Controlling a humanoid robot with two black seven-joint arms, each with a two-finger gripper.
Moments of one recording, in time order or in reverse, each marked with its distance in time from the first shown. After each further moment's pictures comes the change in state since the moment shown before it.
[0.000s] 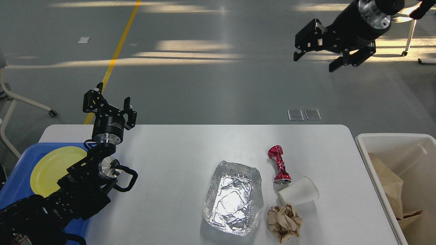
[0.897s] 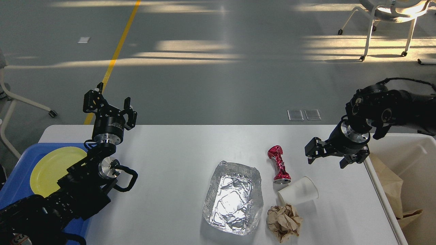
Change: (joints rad) left arm 0.000 0.000 0.000 0.000 0.000 0.000 0.000; right arm -0.600 0.001 0.083 0.032 -0.296 -0.222 0.008
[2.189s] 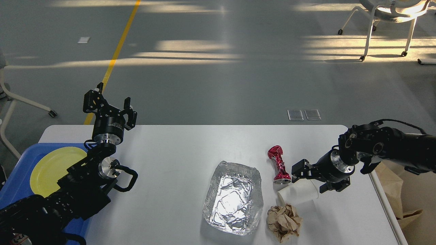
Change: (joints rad) left arm 0.000 0.000 0.000 0.000 0.000 0.000 0.000; right arm -0.202 -0.017 0.187 -0.020 0.003 -0.102 0.076
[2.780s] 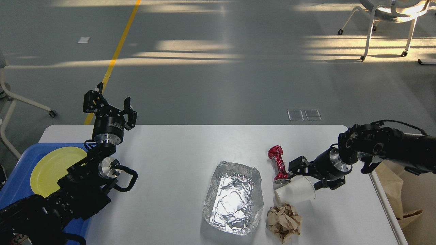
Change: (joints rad) left arm 0.000 0.000 0.000 0.000 0.000 0.000 0.000; right arm -0.009 0.001 0.003 -0.021 0.003 -0.001 0.078
